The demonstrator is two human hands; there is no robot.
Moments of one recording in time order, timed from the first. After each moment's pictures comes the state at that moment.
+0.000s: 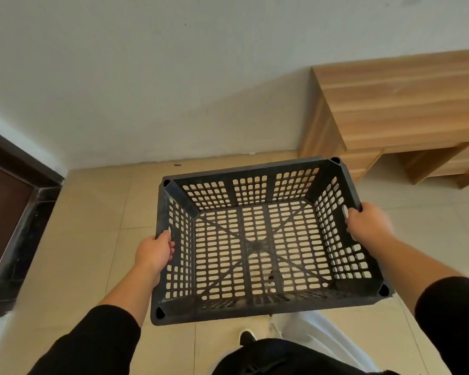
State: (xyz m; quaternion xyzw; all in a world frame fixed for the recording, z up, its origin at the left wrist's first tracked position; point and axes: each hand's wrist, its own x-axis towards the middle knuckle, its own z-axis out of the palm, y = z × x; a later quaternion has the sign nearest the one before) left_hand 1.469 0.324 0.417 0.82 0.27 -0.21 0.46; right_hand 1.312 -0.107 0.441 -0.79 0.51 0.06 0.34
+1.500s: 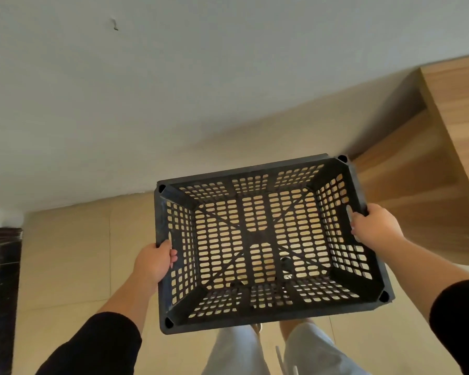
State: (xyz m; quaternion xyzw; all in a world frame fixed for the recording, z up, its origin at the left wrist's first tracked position) left_hand 2.094 0.138 0.214 0.84 0.29 -0.32 0.34; right_hand 1.910 -0.305 0.228 -0.72 0.54 0.19 0.39
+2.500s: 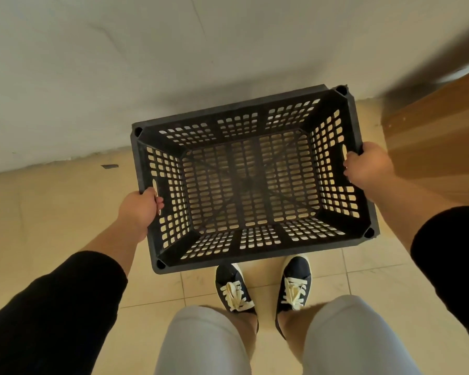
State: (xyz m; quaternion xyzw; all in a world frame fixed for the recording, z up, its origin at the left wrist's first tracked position) left_hand 2.209 0.078 -0.198 0.82 0.31 -0.31 0.37; right_hand 2.025 -0.349 -0.203 -0.71 0.58 0.14 0.37
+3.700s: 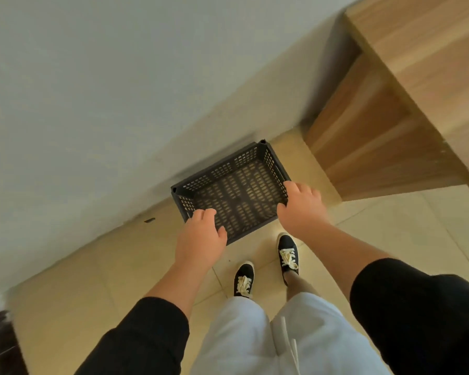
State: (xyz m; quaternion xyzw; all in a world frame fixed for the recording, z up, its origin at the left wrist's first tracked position) left_hand 2.101 -0.012 0.218 0.90 -0.31 -0.31 0.01; right_hand 1.960 -0.205 0.226 -0.79 0.46 0.22 0.33
